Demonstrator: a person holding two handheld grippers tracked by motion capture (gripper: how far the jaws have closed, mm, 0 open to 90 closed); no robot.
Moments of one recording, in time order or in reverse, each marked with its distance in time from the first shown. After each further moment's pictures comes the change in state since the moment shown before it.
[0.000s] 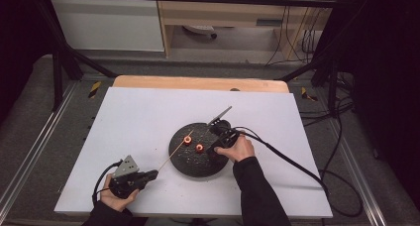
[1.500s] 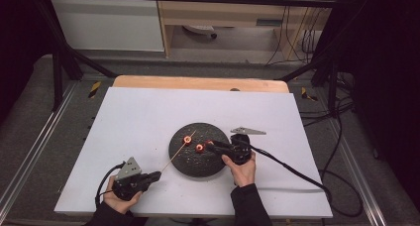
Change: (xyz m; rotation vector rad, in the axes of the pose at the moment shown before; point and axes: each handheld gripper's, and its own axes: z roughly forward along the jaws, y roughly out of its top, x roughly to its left) left arm -0.009 -0.001 0.004 -0.019 -0.005 -0.011; right arm 0.002 -0.067 0.000 -0.661 0.165 0.240
